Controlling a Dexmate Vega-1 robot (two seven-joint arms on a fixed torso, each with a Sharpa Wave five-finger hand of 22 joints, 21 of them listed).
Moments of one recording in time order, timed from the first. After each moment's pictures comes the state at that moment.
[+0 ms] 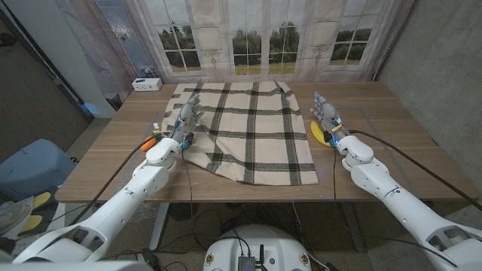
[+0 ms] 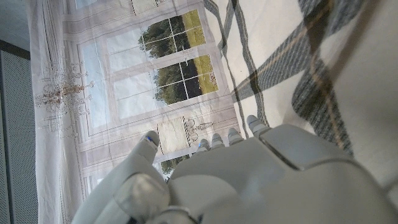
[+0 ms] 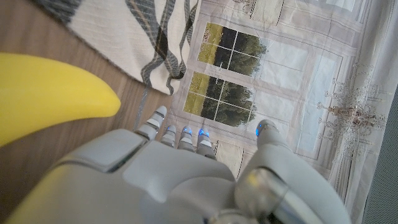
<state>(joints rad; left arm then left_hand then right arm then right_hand) 0.85 0.51 0.37 -1.31 -0.65 -0.29 -0.03 0.12 0.07 0.51 0.04 0.19 -0.17 -0.02 0.18 0.17 -0.17 -0.02 0.19 0.18 -0.17 0.01 0.17 0.17 -0.17 0.10 0.31 0.18 -0.86 -0.53 -0.37 -1.35 0.62 0.26 -0.03 0.30 0.11 0.32 -0.08 0.20 0.00 0.02 0.20 0.18 -0.06 0.08 0.24 0.18 -0.13 0.08 0.21 0.18 0.06 0.07 0.25 0.17</state>
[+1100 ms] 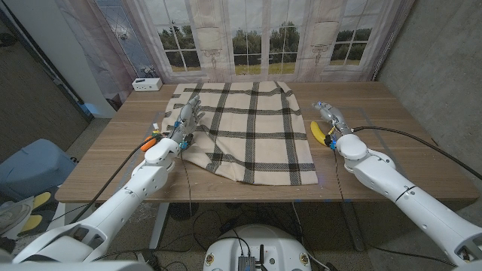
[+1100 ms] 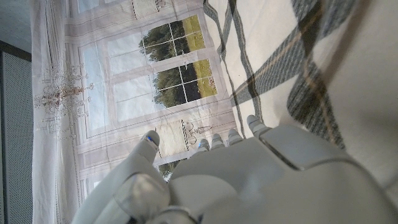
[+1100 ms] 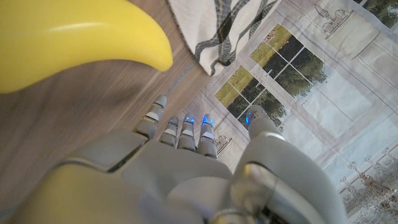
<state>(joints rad) 0.83 0.51 0.37 -1.27 -0.67 -0.29 -0.08 0.12 0.07 0.51 0.04 0.19 -0.17 -0.02 0.18 0.17 -0.17 -0.02 0.19 0.18 -0.17 0.02 0.18 0.17 -0.17 0.10 0.30 0.18 -0.92 -0.68 -0.43 -1.70 0.33 -0.22 -0.42 0.43 0.17 0.40 -0.15 0.19 0.18 0.01 0.22 0.18 0.10 0.09 0.25 0.19 0.00 0.05 0.23 0.18 0.16 0.10 0.25 0.17</state>
